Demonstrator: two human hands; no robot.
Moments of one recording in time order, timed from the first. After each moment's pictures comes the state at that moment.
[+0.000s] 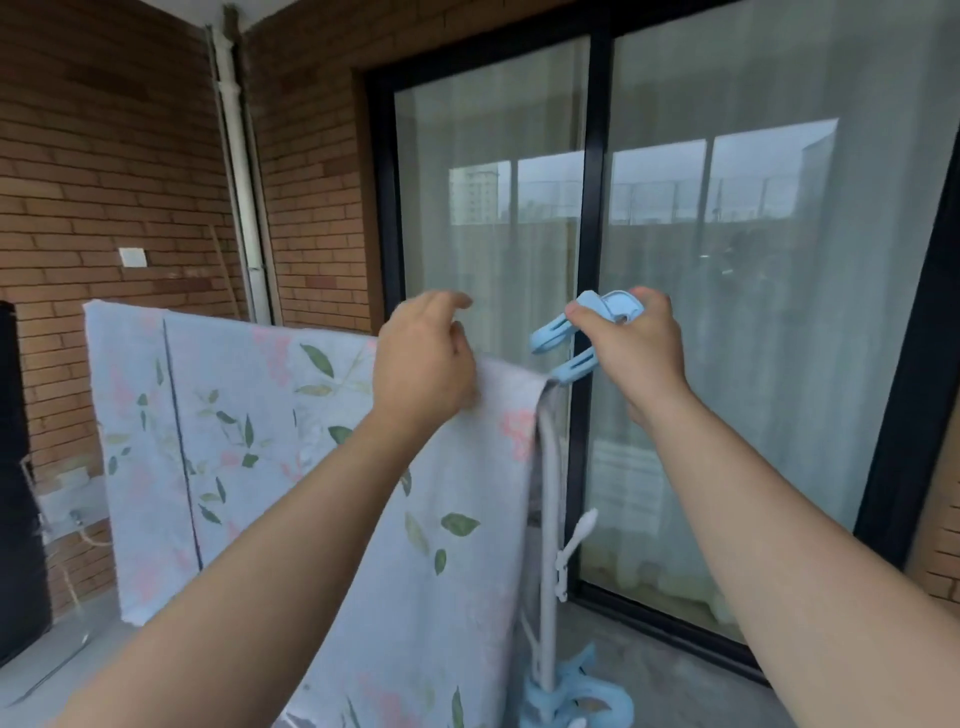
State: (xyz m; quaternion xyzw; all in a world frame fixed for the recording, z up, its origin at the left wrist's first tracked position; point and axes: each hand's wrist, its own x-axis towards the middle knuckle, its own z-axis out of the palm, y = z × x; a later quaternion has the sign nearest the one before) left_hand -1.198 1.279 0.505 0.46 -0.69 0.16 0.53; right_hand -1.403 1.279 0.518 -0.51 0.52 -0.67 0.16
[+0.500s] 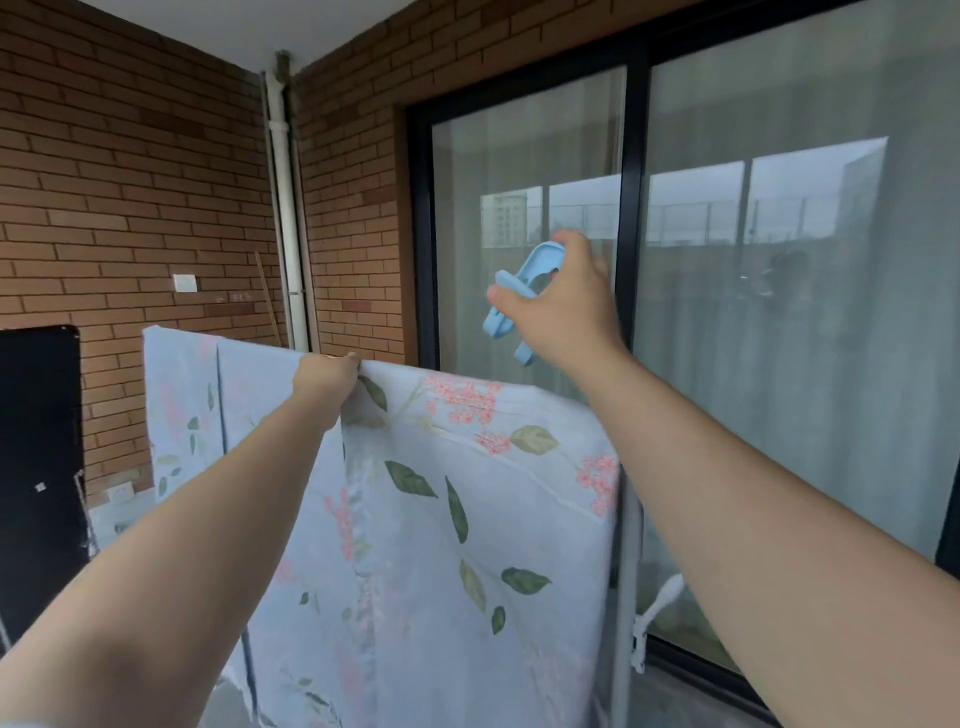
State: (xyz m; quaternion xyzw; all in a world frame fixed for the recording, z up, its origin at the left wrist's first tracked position) left_hand -1.035 1.163 0.514 0.67 -0.38 -0.23 0.59; right_hand -1.304 1.265 0.581 -0.64 0.48 -0.59 0.04
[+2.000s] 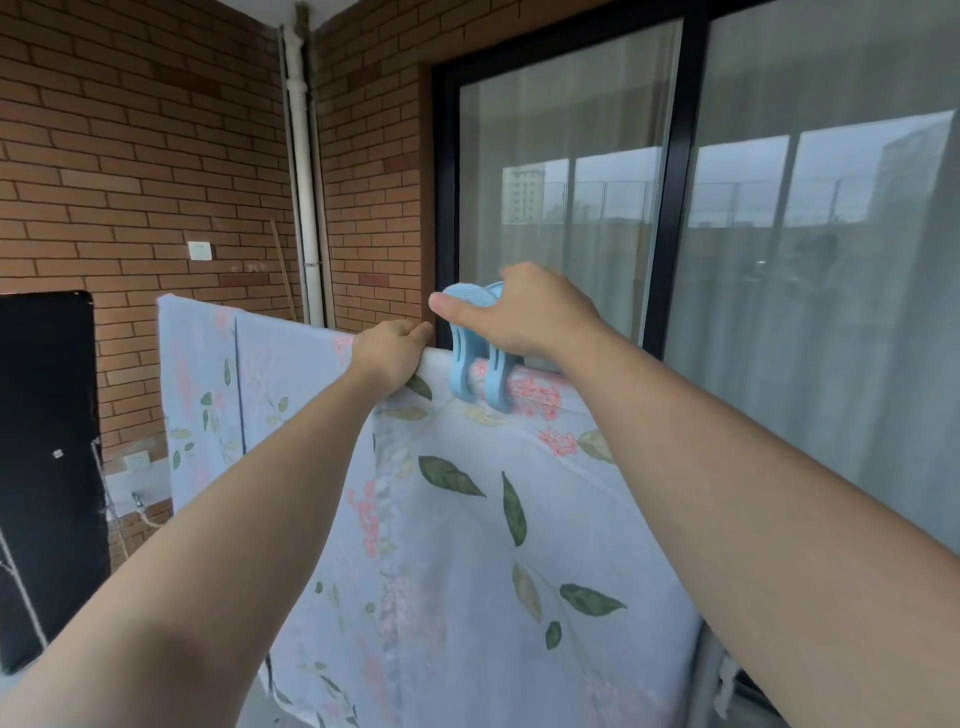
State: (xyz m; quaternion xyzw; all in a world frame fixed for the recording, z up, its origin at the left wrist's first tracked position) left_hand -1.037 1.122 0.510 0.62 -0.64 -0.06 0.45; right_hand -1.229 1.215 0.581 -0.76 0.56 -0.34 -0.02
